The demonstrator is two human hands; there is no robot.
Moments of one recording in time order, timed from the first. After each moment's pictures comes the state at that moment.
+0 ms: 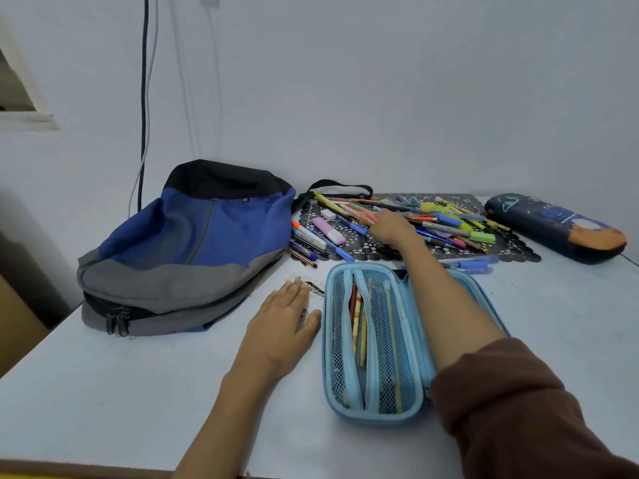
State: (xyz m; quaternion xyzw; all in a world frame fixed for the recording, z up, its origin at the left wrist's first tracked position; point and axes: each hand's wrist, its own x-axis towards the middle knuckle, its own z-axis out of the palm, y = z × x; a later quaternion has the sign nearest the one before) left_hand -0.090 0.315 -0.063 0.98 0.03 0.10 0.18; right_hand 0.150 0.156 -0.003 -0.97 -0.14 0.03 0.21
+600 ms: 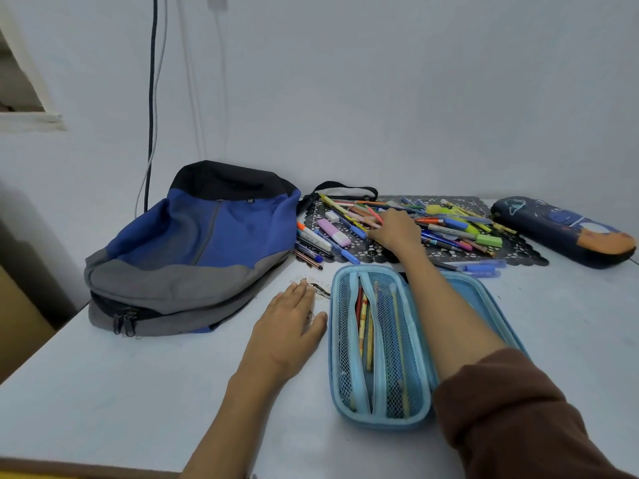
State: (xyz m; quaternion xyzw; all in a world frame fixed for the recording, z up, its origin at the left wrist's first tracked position) left_hand -0.092 0.313 -0.060 0.98 0.03 0.11 0.18; right_hand 0.142 0.159 -0.013 -0.97 -0.12 -0.10 0.19
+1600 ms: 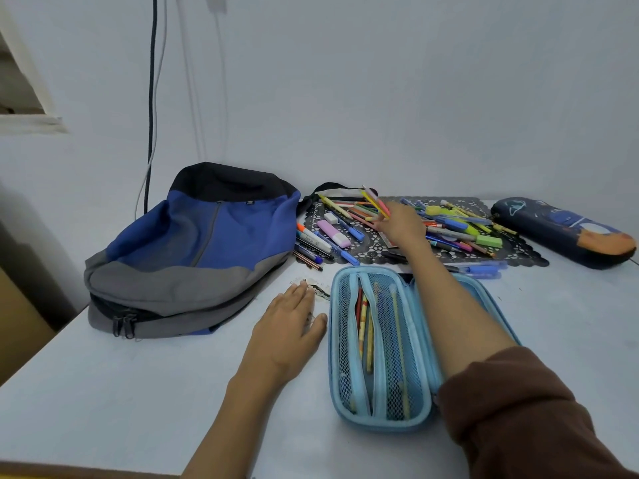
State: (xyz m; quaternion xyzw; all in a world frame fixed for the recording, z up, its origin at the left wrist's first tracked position) left_hand -0.090 0.314 -0.062 0.98 0.02 0.11 0.18; right_hand 0.157 0.153 -0.010 -0.95 -0.12 -0.13 0.26
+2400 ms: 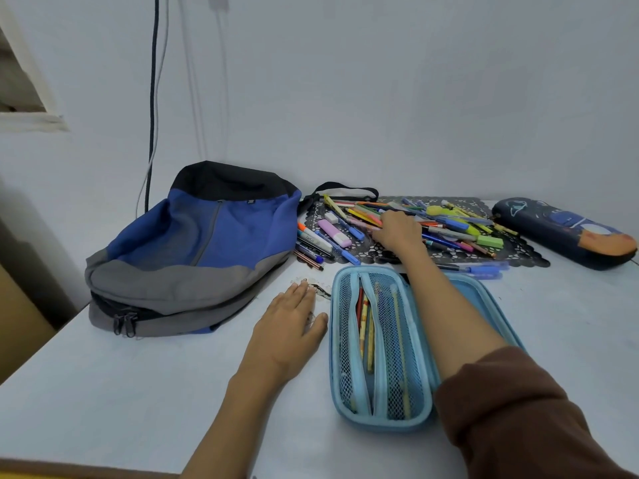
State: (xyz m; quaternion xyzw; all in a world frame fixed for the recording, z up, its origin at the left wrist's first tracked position) left_hand -0.091 0.314 -0.061 0.98 0.02 0.11 0.18; right_hand 0.145 0.159 -0.012 -0.98 -0.14 -0.12 0.10
